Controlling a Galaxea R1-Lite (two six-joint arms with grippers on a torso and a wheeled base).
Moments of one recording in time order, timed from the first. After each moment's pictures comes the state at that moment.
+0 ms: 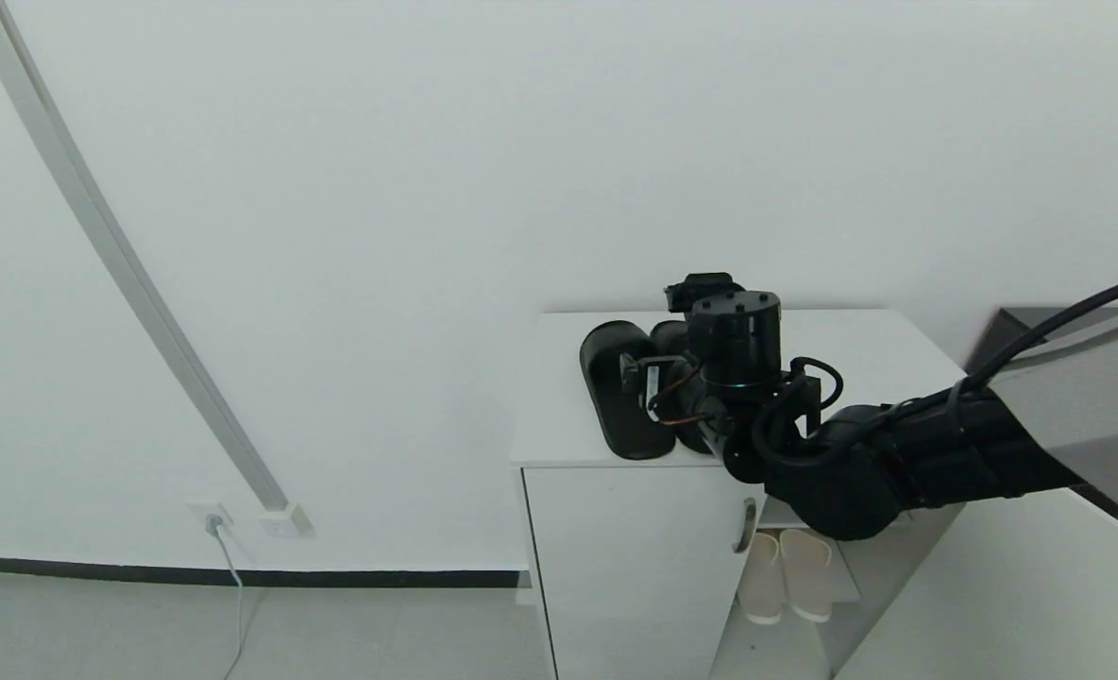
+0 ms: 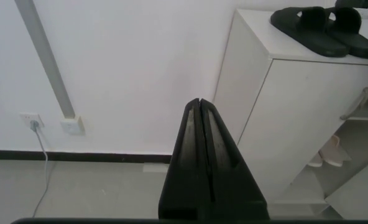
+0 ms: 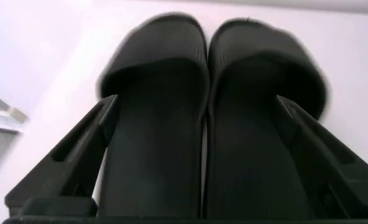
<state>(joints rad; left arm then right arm) 0.00 0.00 0.00 0.00 0.01 -0.08 0.73 2.09 -1.30 -0.63 -0.53 0.16</state>
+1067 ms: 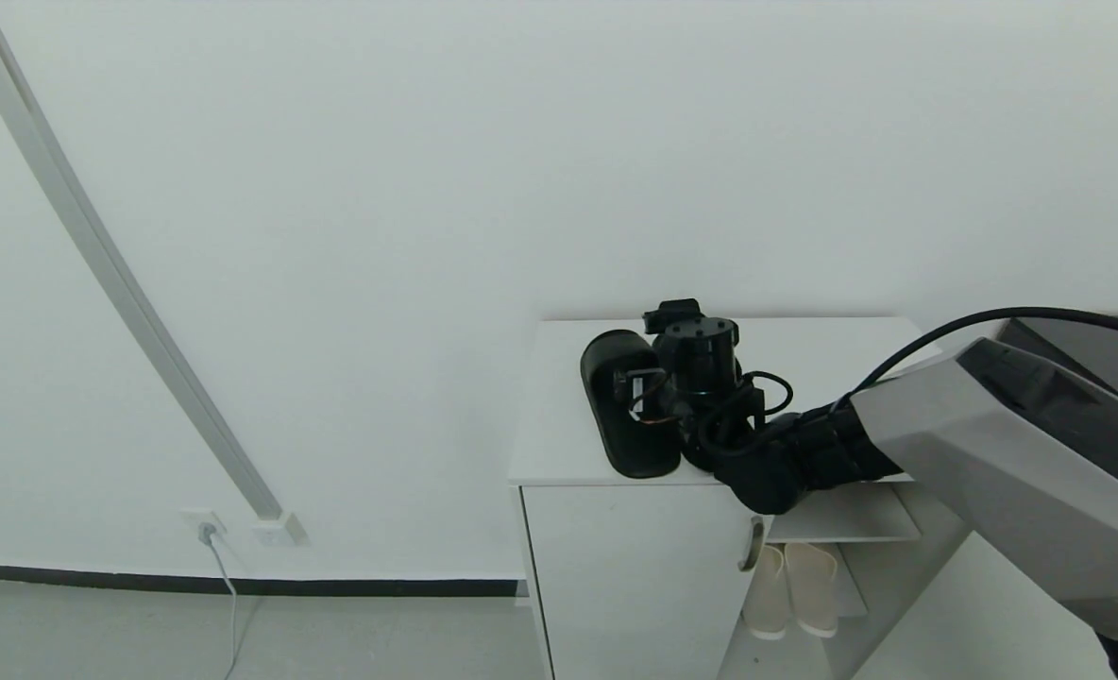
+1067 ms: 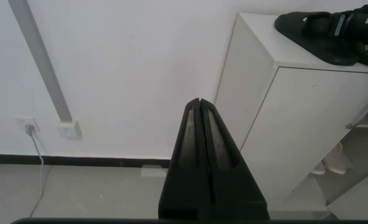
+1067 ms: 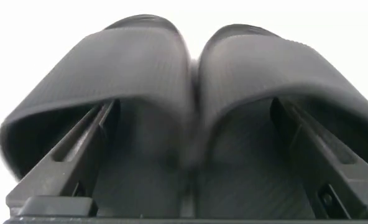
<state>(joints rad) 0.00 0.00 0.00 0.00 0.01 -0.08 0.64 2.33 -1.53 -0.65 -0.49 0.10</state>
